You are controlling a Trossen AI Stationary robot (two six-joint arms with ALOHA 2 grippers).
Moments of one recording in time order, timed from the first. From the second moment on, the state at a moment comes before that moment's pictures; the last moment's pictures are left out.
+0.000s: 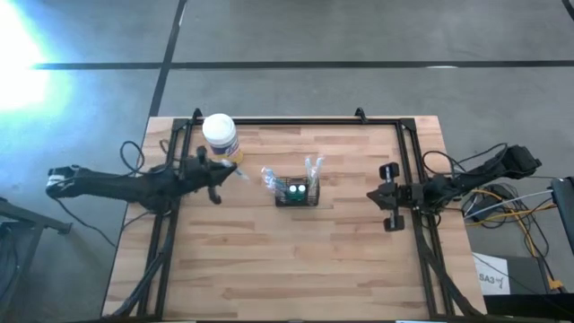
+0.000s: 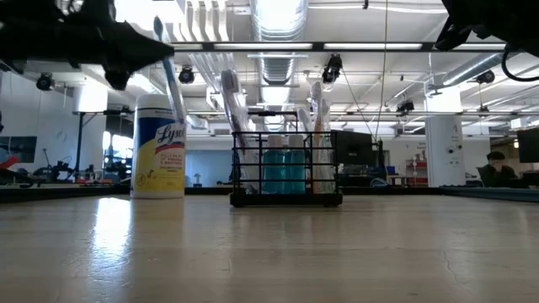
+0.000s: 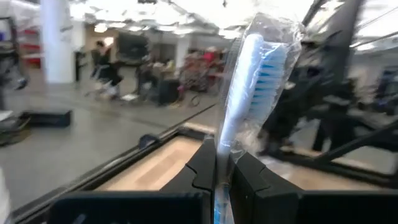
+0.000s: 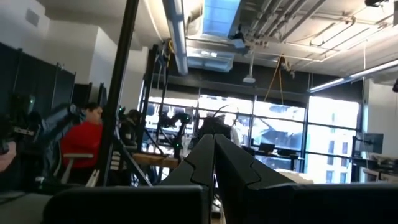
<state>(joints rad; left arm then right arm) -0.03 0.60 0.17 0.52 -0.38 -0.08 0.30 0.72 0.01 1.19 0.21 -0.23</state>
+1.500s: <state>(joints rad) 0.14 1.41 0.50 0.83 -0.04 -0.05 0.30 0.74 0.01 1.18 0.20 -0.20</state>
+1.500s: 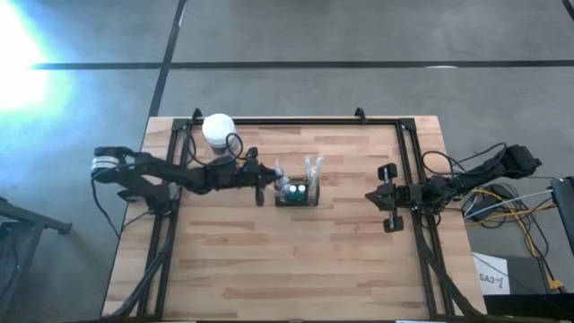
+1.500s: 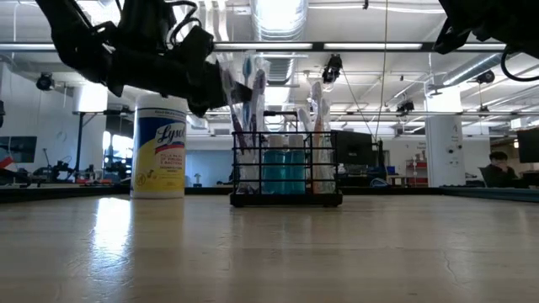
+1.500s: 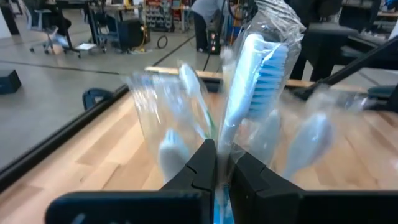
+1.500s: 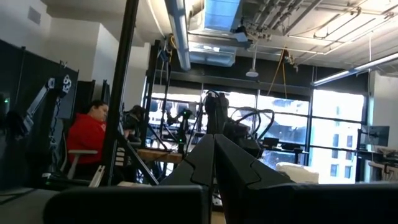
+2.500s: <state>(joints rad) 0.14 1.45 0.49 0.84 0.01 -0.07 0.30 0.74 0.01 1.18 0.20 -0.20</state>
